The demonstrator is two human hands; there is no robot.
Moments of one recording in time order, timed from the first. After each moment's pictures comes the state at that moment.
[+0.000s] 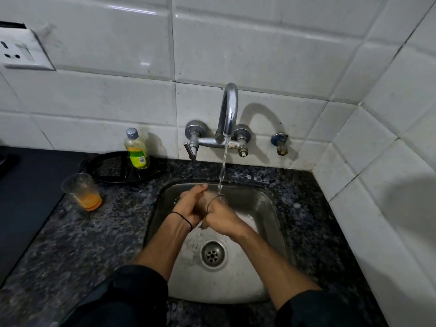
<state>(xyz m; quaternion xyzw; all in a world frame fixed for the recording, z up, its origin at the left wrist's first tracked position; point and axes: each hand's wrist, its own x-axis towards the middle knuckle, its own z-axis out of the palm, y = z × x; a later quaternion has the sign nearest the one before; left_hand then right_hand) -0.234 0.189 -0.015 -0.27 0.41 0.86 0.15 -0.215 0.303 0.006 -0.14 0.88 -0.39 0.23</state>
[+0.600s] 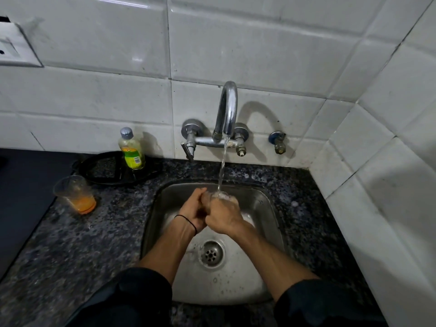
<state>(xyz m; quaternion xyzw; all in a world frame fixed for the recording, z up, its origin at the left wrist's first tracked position) -0.238 0.203 -0.026 -0.26 0.35 0.87 0.23 -0.206 0.299 0.046 -0.15 0.98 -0.08 0.14</state>
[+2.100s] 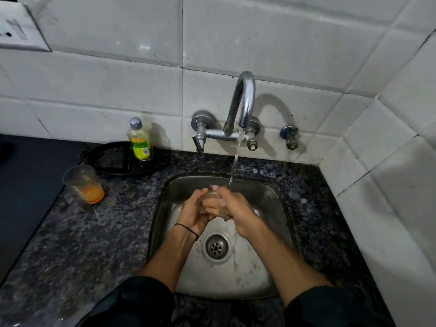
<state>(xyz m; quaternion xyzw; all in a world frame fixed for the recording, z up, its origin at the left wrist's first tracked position) -0.213 0.183 -0.038 -0.20 0.33 0.91 0.15 -0.209 0.300 0.023 0.12 0.70 -0.67 0.24</state>
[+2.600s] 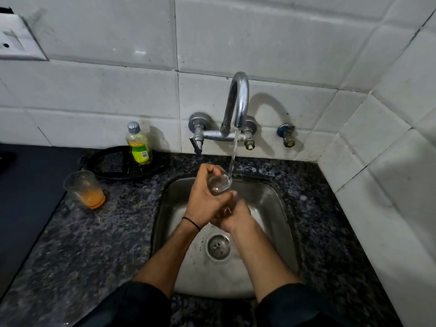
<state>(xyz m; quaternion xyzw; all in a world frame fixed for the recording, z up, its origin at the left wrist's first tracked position) -0.209 0.197 0.017 0.06 0.69 0.71 -0.12 -0.221 0.286 0.001 0.42 0.39 -0.80 0.19</state>
